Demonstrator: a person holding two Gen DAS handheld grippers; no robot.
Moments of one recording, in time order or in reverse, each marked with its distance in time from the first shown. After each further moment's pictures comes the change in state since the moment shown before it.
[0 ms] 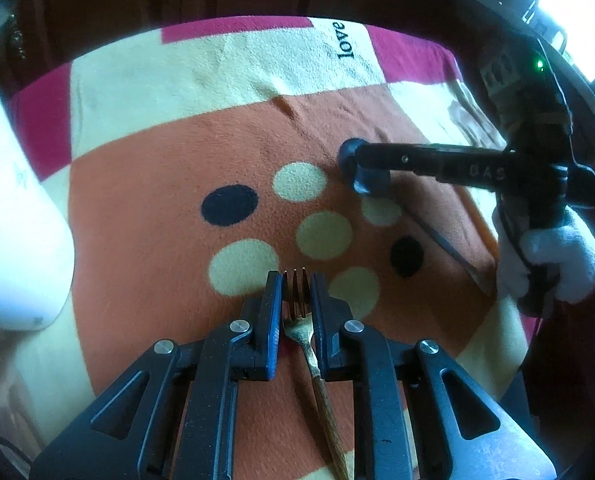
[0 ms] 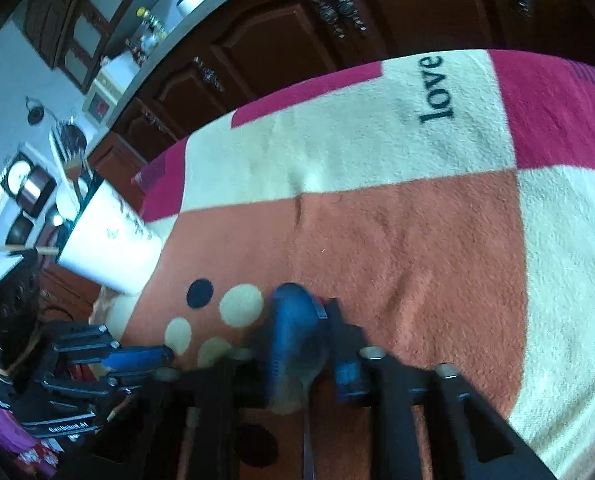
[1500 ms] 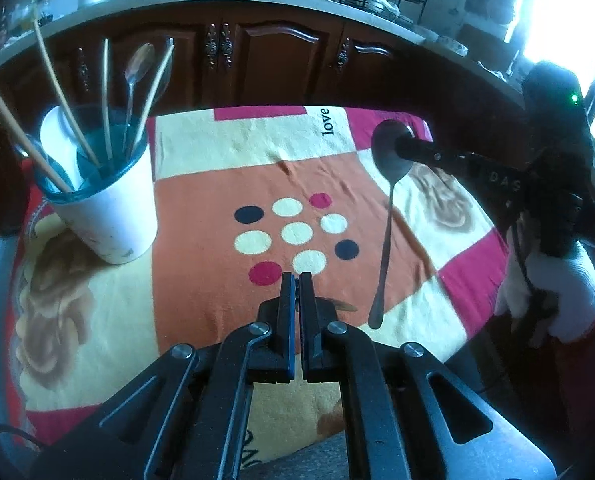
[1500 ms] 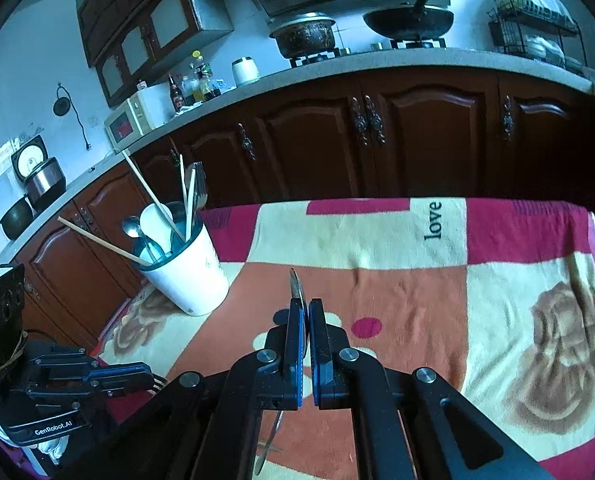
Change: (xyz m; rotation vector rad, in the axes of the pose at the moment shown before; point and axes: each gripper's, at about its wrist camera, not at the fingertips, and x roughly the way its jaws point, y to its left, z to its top) left arm -0.135 -0.033 -0.067 -0.059 -0.255 0.053; right arm -0.127 0.120 -0.036 -0.164 -0.297 -0.146
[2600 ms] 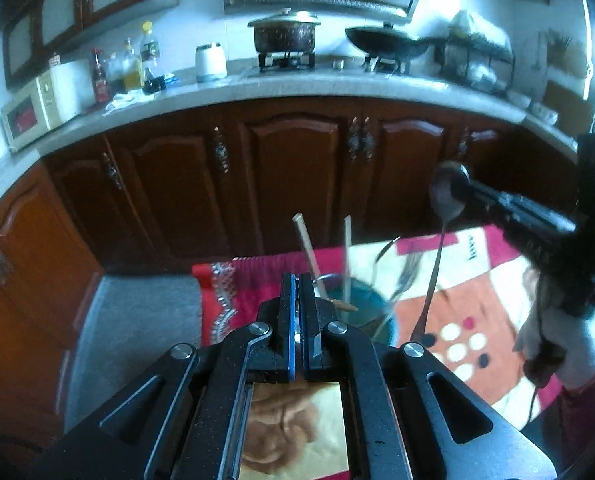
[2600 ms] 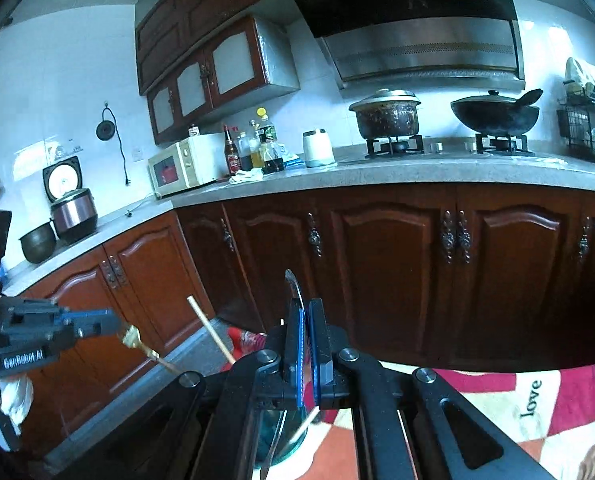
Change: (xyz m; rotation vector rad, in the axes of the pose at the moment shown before) left arm -0.114 0.157 0.124 -0.038 -0.165 0.365; right arm 0.074 0.141 0.151 -0.132 -0.233 0.104
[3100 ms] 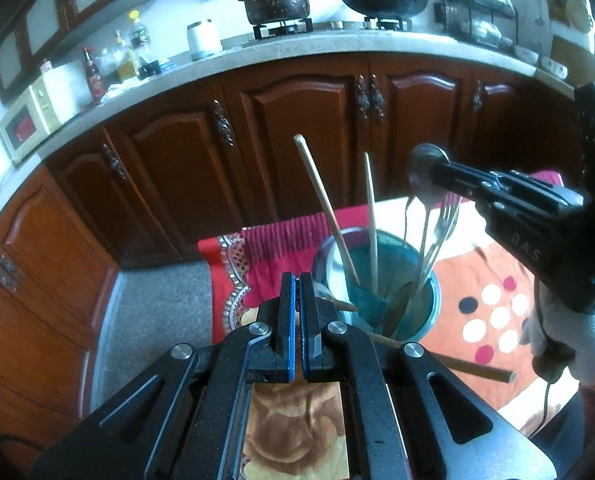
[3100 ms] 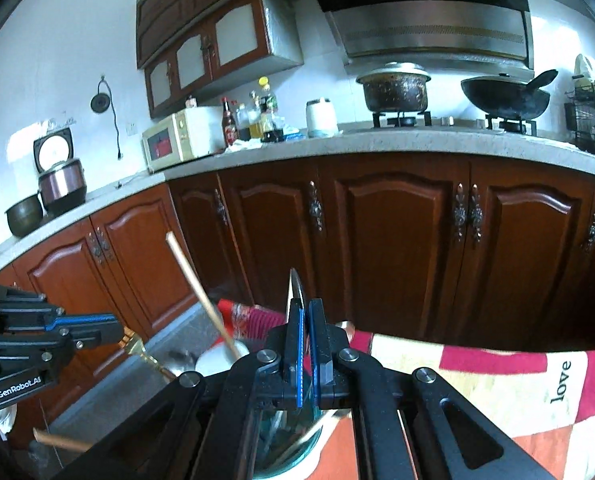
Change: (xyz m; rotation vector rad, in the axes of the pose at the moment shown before) left arm 0.045 -0.012 -0.037 0.089 0.074 0.063; right arm 0.052 0.017 -0.048 -0.038 0.062 -0.025
